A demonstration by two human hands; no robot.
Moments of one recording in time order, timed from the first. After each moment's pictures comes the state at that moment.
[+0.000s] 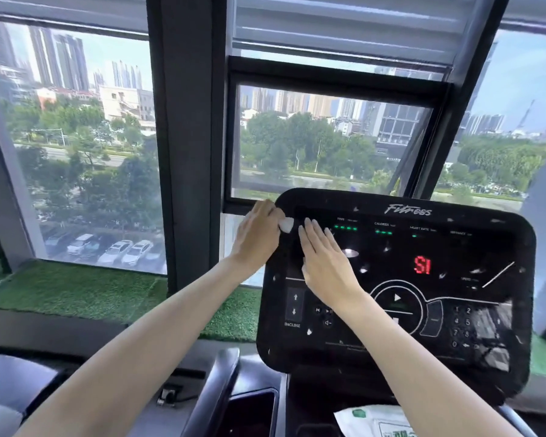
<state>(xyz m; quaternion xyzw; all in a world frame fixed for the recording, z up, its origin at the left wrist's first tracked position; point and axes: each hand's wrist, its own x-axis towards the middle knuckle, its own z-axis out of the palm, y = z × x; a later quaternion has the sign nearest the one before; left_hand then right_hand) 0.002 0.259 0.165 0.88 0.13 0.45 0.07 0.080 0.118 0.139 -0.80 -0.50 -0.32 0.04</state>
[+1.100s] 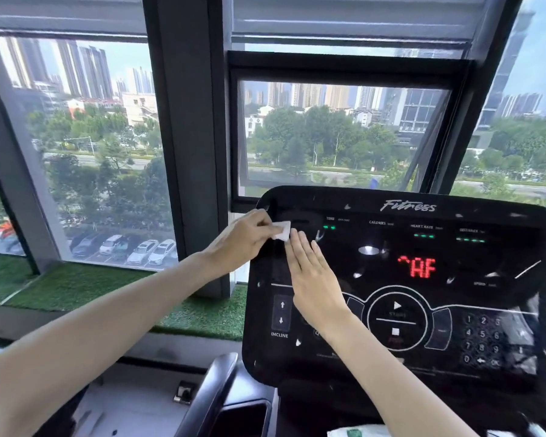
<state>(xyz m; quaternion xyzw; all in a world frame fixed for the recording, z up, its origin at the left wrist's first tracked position) 0.009 0.275 0.164 0.93 -0.06 0.36 0.06 0.093 0.114 0.112 -0.79 -0.52 -0.32 0.05</state>
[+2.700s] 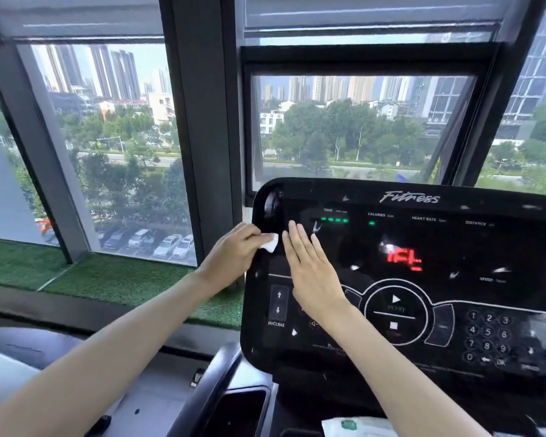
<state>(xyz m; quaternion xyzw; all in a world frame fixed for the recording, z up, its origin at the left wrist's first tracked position) -0.003 0.265 0.122 0.92 0.01 0.39 0.03 0.105 0.106 0.106 -0.77 -0.56 -0.32 0.07</state>
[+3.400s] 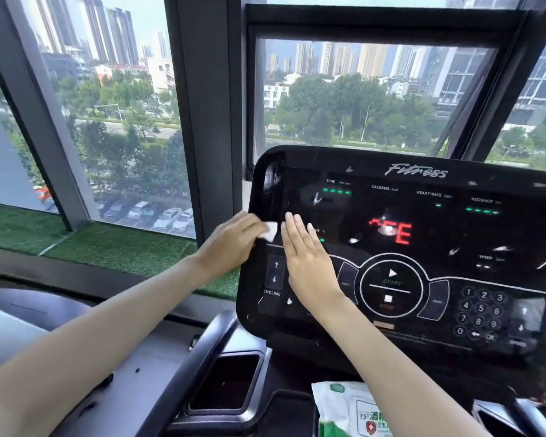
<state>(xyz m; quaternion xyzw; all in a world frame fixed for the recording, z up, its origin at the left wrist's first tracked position) -0.011 0.253 0.095 0.93 0.00 0.37 -0.03 0.094 0.098 0.080 -0.76 -0.56 -0.33 0.06</state>
